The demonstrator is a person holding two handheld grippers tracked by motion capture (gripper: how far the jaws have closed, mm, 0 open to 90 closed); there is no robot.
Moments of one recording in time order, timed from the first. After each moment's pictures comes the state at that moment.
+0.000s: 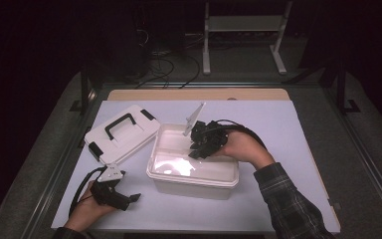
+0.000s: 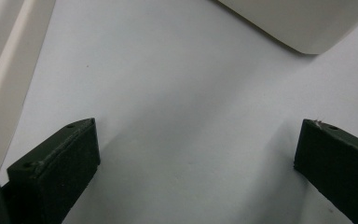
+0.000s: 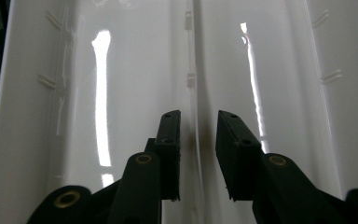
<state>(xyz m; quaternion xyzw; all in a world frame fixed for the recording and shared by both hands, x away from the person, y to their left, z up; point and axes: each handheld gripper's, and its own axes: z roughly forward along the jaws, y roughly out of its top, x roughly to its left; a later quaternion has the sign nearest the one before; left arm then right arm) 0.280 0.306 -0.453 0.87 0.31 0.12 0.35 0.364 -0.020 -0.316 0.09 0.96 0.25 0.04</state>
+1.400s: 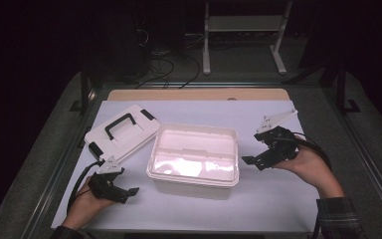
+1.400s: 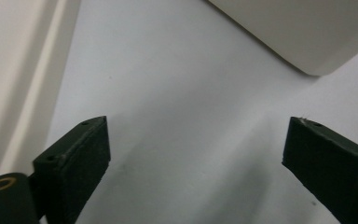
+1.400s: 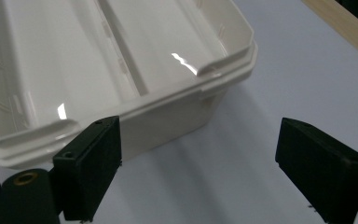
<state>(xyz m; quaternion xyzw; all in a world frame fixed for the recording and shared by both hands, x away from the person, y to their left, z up) 0.290 0.308 -0.434 0.87 0.33 0.12 0.34 0.323 -0.179 -0.318 0.28 0.90 0.33 0.12</state>
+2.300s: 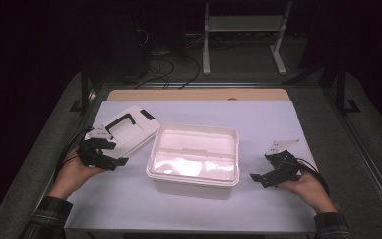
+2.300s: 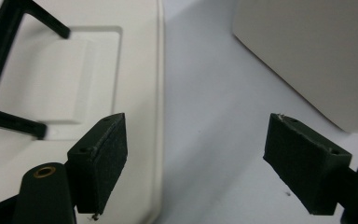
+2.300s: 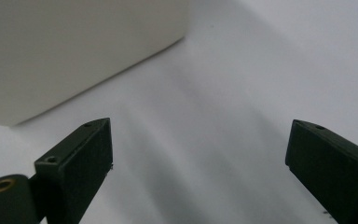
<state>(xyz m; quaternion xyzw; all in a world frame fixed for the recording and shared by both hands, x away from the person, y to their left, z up) 0.353 0.328 -0.366 0.88 0.34 0.12 0.31 0.317 -0.214 -0.422 0.35 0.87 0.33 0.12</state>
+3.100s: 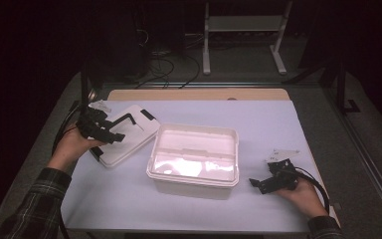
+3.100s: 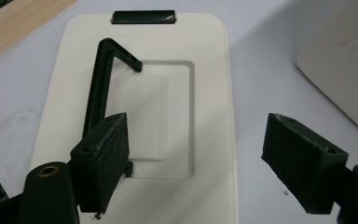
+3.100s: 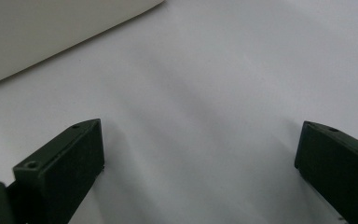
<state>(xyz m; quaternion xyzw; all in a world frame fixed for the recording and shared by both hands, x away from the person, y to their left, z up) 0.420 0.335 -0.339 0.88 0.36 0.13 0.27 0.313 -0.221 -0.459 0.37 0.85 0.34 0.14</state>
